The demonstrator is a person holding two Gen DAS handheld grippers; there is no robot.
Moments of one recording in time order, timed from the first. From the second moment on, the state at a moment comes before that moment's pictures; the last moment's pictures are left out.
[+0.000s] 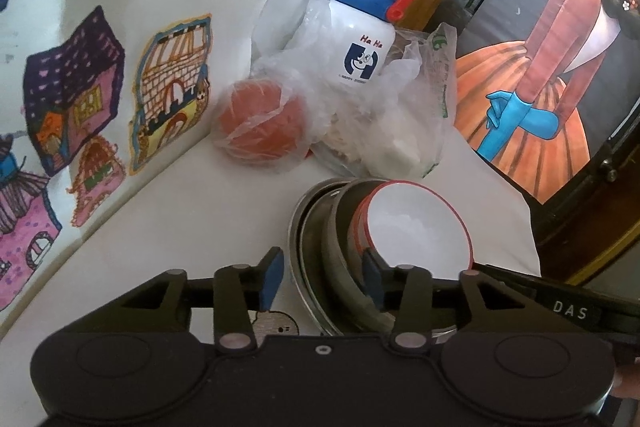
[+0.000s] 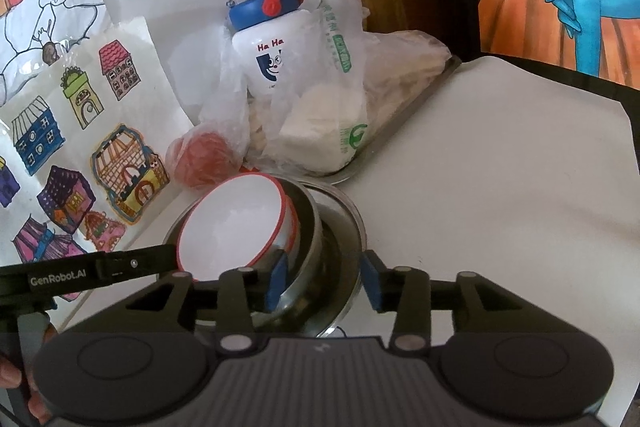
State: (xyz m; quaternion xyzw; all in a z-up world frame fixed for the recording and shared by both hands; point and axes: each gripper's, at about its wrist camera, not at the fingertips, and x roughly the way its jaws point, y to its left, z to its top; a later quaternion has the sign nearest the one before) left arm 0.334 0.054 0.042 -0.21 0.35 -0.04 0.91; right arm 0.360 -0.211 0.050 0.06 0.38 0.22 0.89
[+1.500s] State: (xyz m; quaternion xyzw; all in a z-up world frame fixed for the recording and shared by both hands) left arm 0.188 0.042 0.078 -0.09 0.18 -0.02 0.98; right arm 0.180 -0.230 0.078 0.08 0.21 0.15 0.96
